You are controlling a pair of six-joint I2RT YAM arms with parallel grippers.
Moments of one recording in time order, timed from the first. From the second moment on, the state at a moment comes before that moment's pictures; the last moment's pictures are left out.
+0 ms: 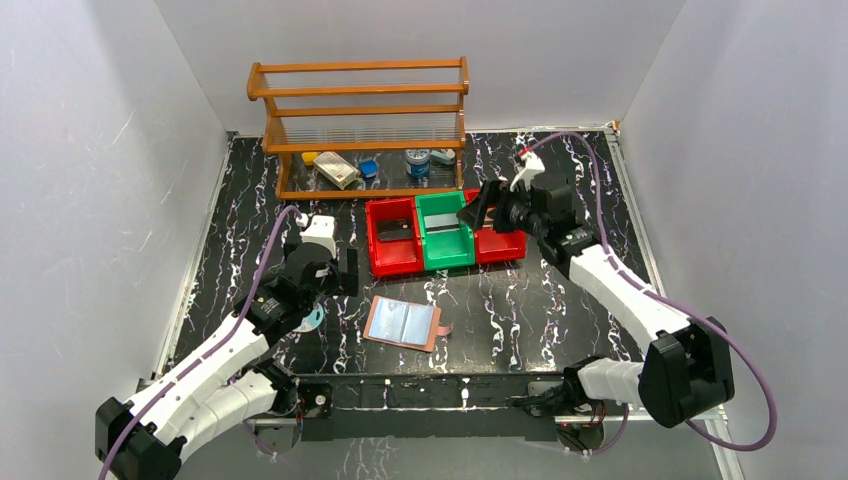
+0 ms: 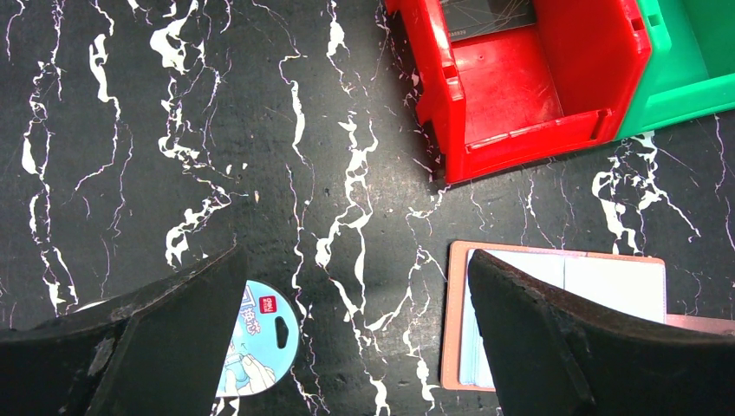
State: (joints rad) left arm -0.64 0.81 0.63 -0.48 -0.39 -0.31; right arm 0.43 1.25 0.94 -0.08 -0.26 0.42
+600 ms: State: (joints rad) left arm -0.64 0.81 0.63 -0.48 -0.41 -0.32; right arm 0.97 1.28 0.84 -0.26 0.13 0.98
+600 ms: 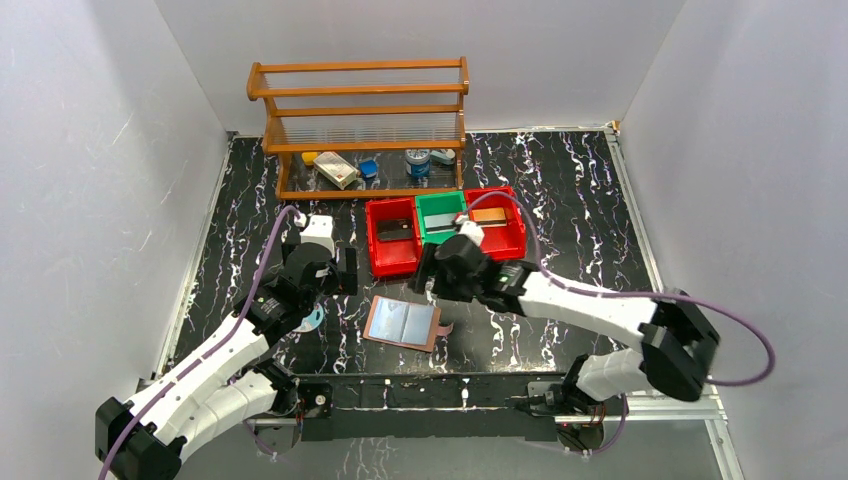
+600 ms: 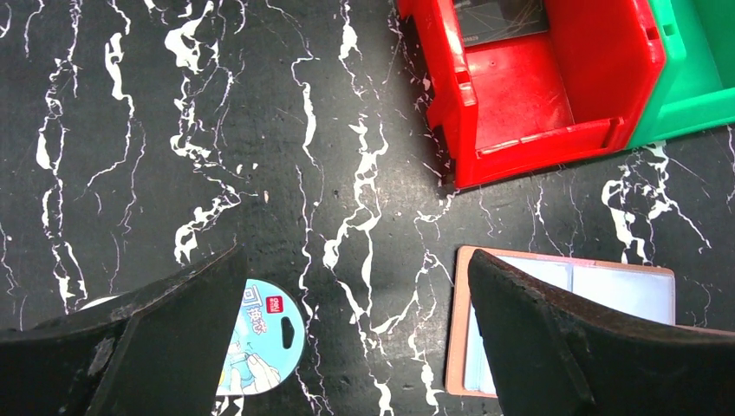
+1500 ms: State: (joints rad) left arm -0.51 0.84 0.64 -0.63 -0.63 -0.53; right arm 1.18 1.80 1.21 -0.46 0.27 1.09
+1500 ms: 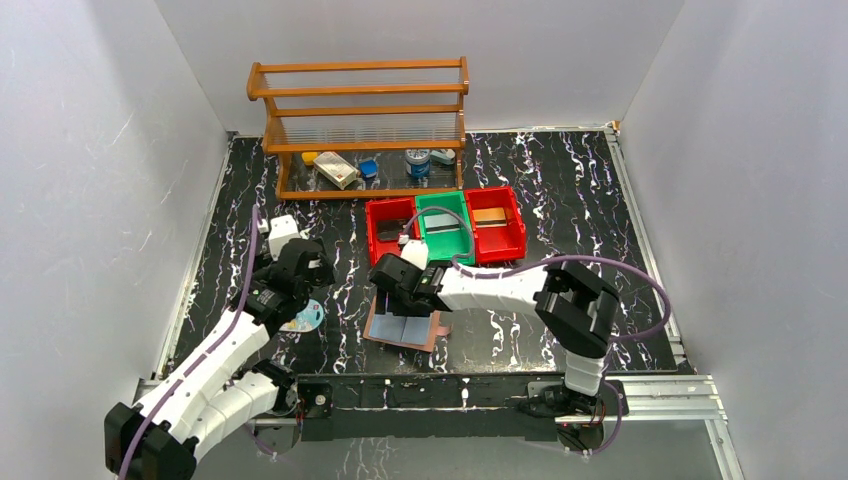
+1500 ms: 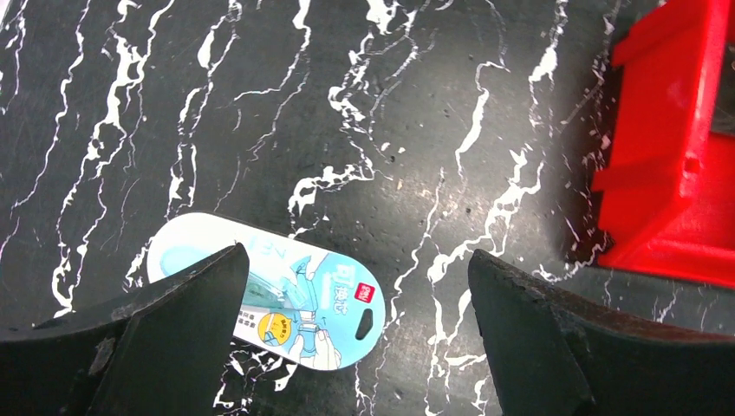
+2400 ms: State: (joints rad) left arm -0.44 0.84 0.64 -0.60 -0.55 -0.52; right arm 1.19 2.00 1.45 -0.70 0.27 1.06
